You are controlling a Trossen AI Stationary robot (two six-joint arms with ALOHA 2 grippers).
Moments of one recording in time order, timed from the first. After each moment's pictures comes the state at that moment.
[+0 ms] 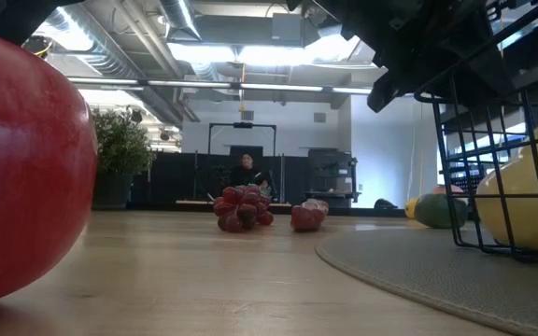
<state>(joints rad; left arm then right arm) -0.18 2.32 2.03 -0.35 0.02 -0.25 -0.31 0.43 0.74 -0.63 -0.73 -0.22</state>
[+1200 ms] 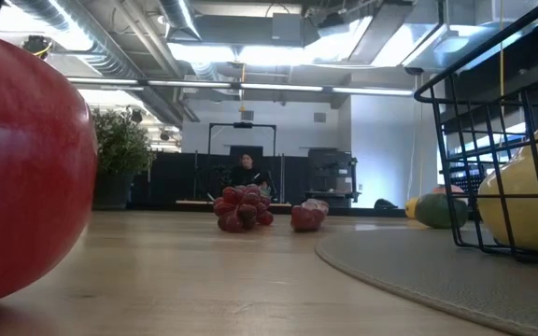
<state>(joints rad) -0.20 1.90 2.08 -0.93 -0.42 -0.66 -0.30 0.61 1.05 -0.93 -0.56 -0.45</state>
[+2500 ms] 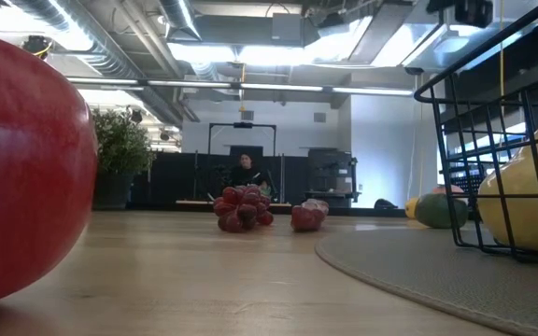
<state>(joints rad) -0.36 1.88 2.08 -1.41 -0.56 -1.18 -0.23 0.92 1.30 -1.09 -0.07 0.54</state>
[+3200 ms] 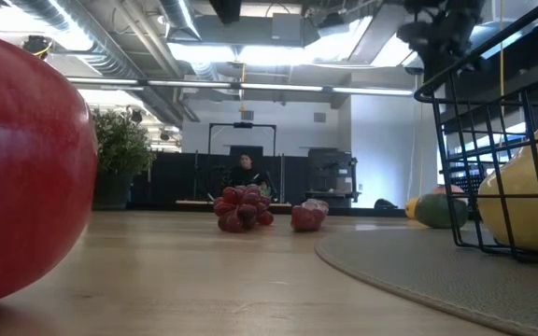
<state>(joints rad) -0.09 1.80 2.08 -1.43 -0.50 -0.74 -0.73 1.17 1.30 -1.23 0.03 0.46</state>
